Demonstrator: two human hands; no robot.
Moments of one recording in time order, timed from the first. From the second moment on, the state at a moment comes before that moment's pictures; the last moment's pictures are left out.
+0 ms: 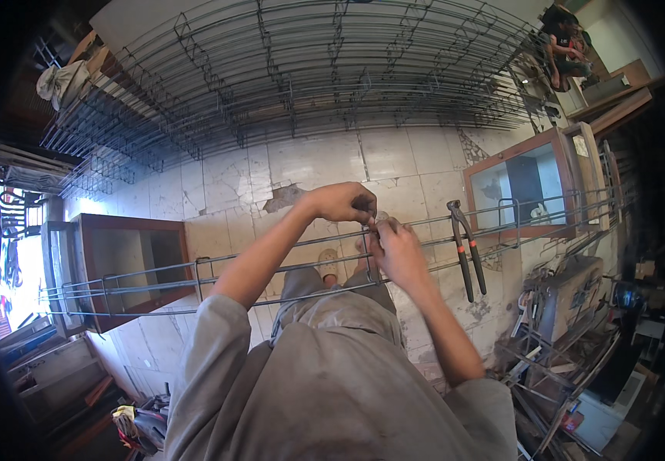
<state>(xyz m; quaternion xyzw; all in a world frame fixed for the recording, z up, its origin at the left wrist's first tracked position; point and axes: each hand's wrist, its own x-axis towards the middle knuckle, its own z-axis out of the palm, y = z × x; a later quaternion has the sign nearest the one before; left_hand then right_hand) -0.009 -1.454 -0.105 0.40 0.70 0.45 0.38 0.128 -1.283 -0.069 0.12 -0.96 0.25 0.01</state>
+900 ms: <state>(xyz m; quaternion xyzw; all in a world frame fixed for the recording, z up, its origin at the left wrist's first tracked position) 0.150 -1.536 -0.059 0.04 0.71 0.70 0.08 0.006 -1.290 -0.010 0.74 -0.62 -0.19 -0.18</state>
